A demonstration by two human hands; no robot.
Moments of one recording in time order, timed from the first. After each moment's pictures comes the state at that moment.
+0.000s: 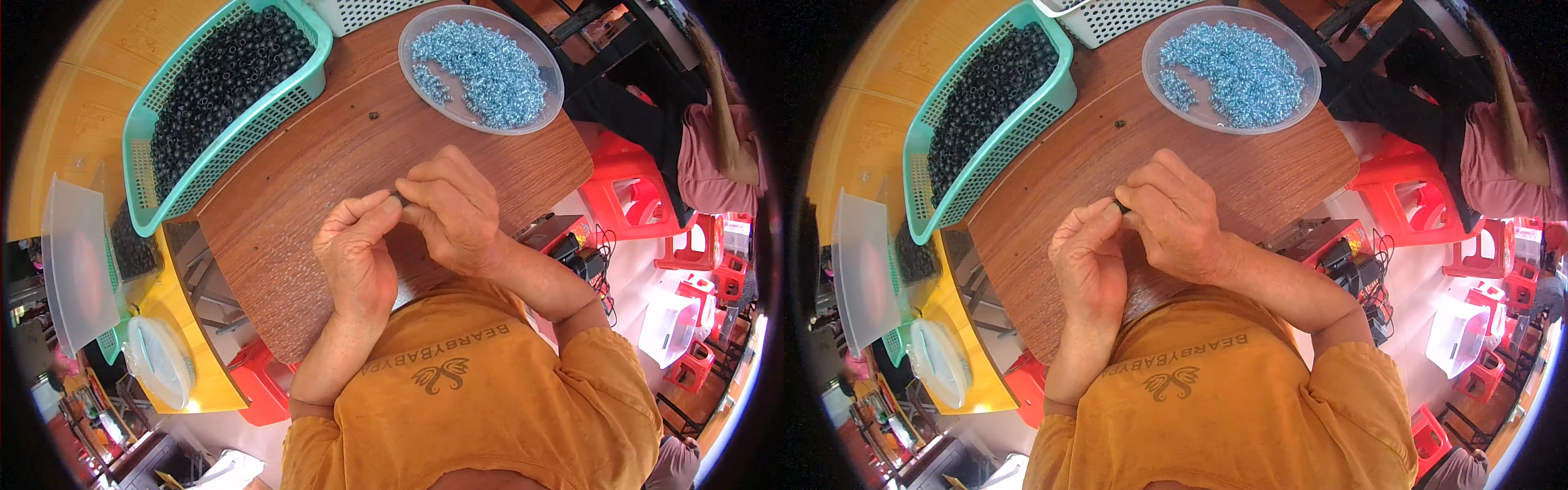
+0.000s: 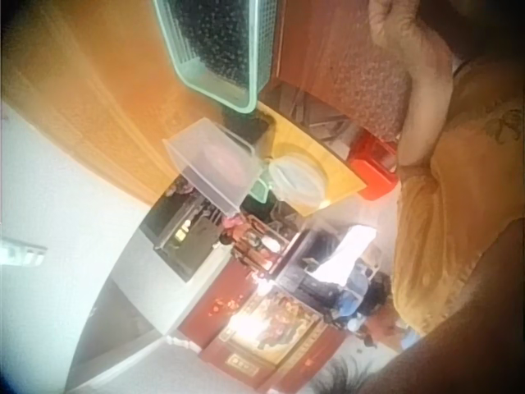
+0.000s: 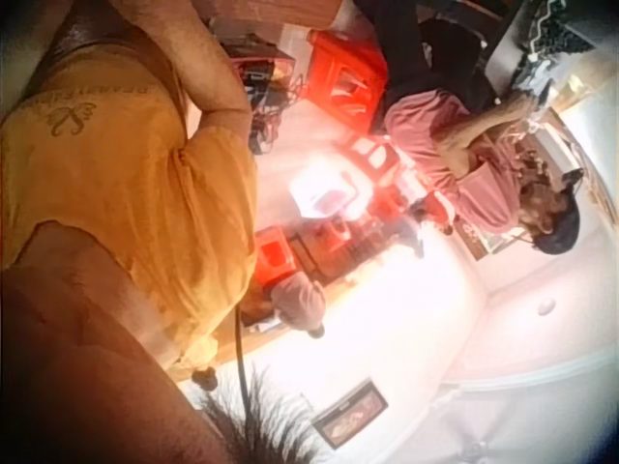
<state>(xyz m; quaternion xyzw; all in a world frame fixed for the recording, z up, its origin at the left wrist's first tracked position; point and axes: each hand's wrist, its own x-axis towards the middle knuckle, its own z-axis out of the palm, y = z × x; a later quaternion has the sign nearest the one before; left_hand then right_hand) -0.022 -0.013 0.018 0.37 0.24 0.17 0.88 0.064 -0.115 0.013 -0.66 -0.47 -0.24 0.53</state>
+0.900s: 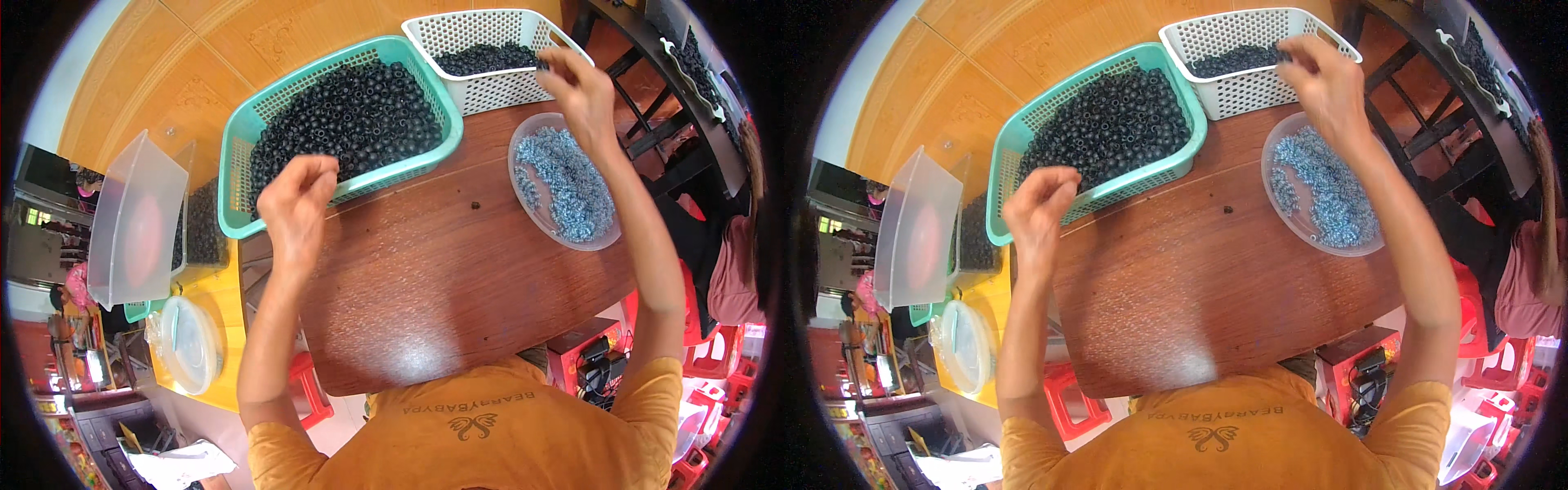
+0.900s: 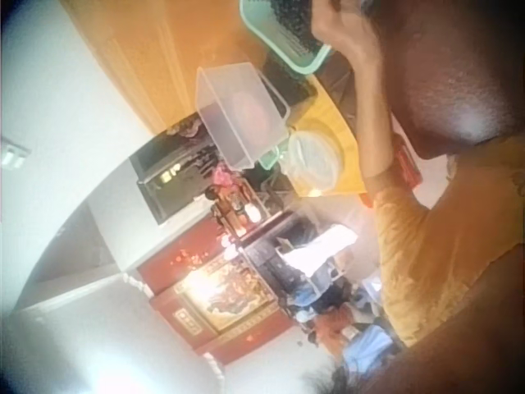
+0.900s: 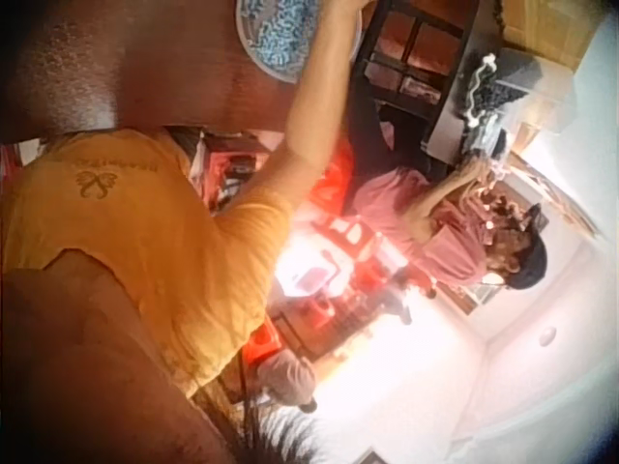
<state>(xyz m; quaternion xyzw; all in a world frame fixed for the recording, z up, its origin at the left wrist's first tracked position) 0.012 0.157 0.091 0.83 0.23 0.29 0.41 0.260 -0.075 0.101 -0.78 -0.36 -0.22 0.45</state>
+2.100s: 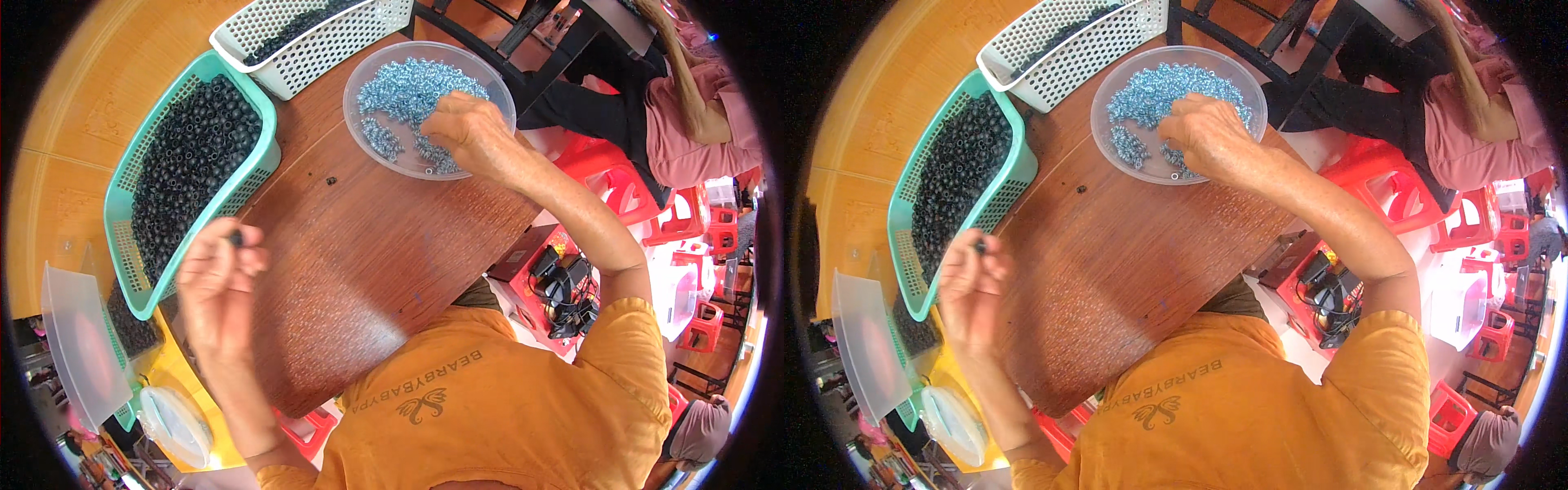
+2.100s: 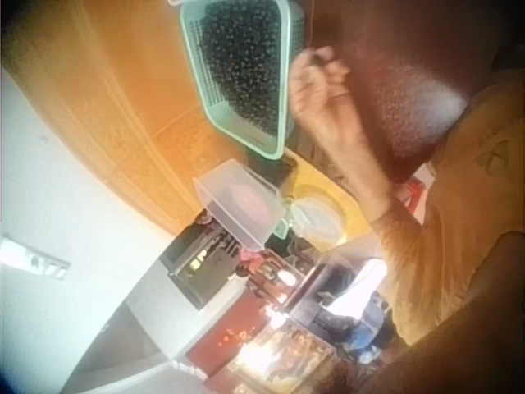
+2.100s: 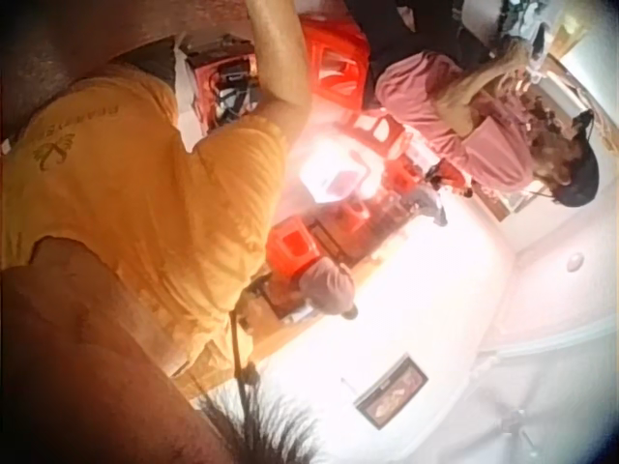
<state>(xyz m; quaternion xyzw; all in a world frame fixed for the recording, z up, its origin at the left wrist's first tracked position) 0.009 0.100 0.077 0.49 0.14 0.08 0.86 0.199 -0.180 0.024 -0.84 -0.47 -0.12 0.26</state>
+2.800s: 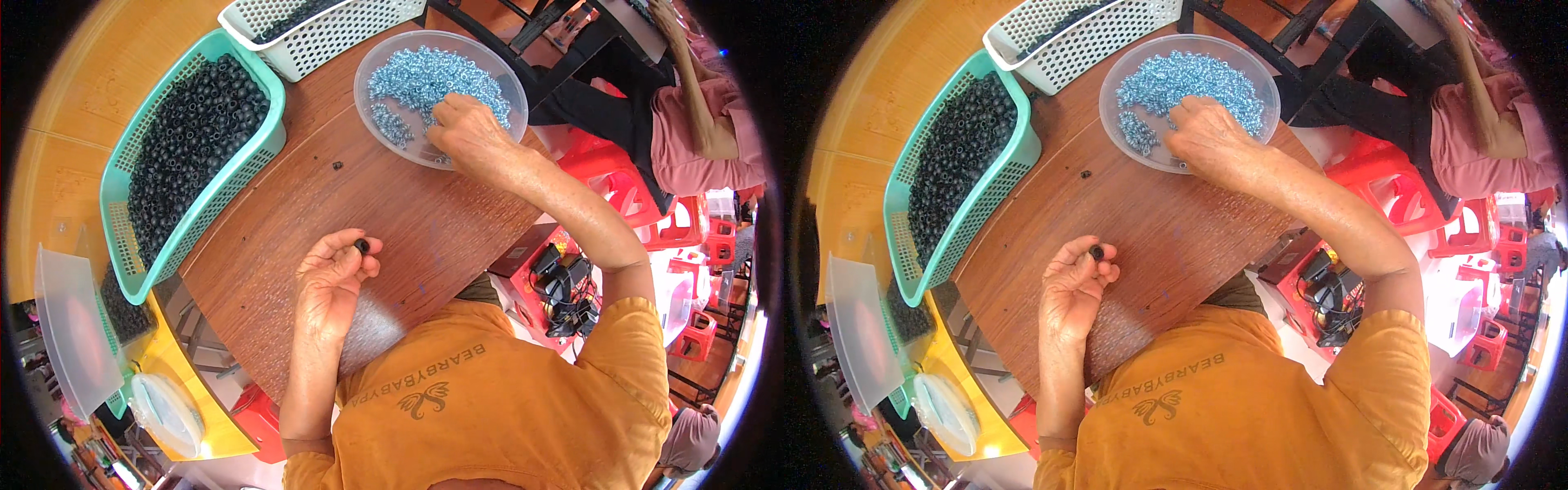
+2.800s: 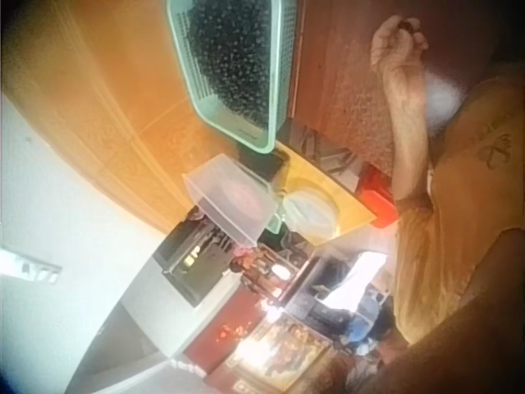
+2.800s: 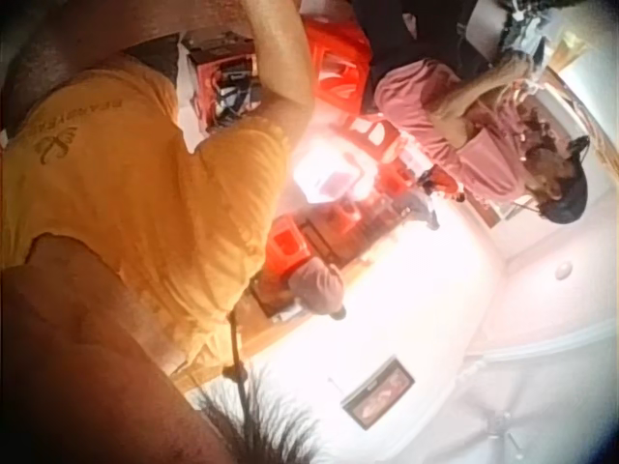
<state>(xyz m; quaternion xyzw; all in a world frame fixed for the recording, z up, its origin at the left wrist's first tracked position) -0.006 0.024 -0.003 0.31 0.22 -0.04 0.93 0.194 -0.167 0.013 -0.82 -0.54 -0.14 0.08</state>
